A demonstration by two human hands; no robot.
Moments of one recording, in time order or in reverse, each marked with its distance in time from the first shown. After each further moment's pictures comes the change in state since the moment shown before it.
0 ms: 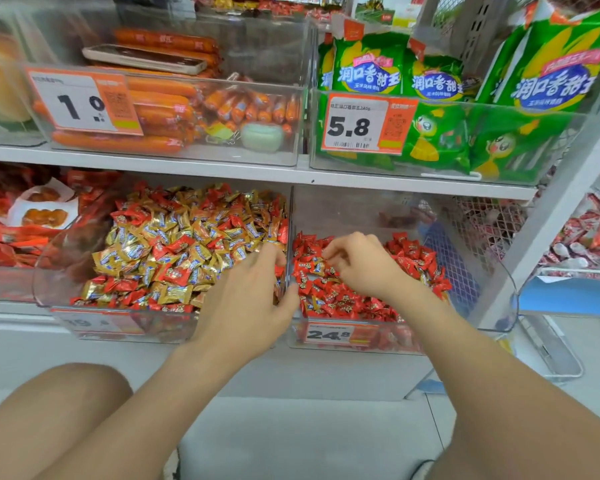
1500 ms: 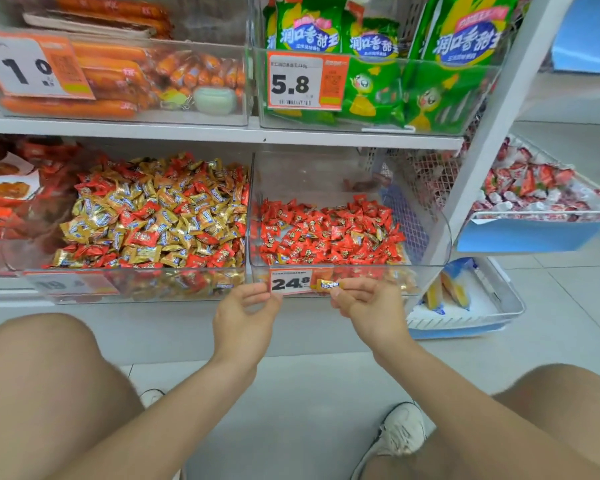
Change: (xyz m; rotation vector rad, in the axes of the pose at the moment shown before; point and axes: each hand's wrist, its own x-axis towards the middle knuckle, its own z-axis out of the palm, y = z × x) left_hand -0.083 0.028 0.085 -0.873 0.032 -0.743; right_hand -0.172 0.023 0.044 0.899 0.317 0.528
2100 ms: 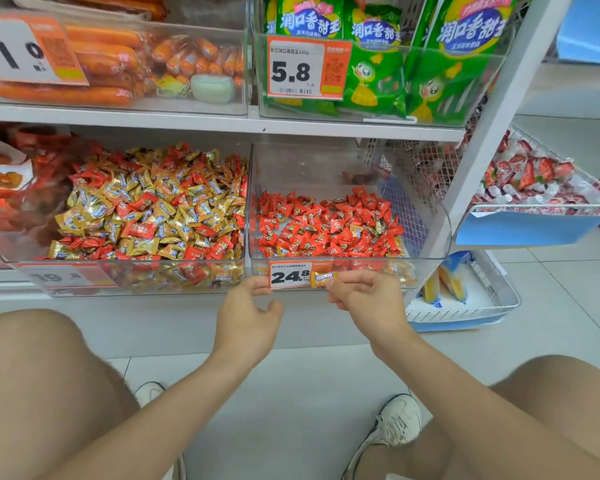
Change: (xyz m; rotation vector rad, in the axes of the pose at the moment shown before) left_hand -0.004 0.003 -0.007 0.350 -0.107 0.138; right_hand -0.007 -0.010 0.003 0.026 -0.010 0.049
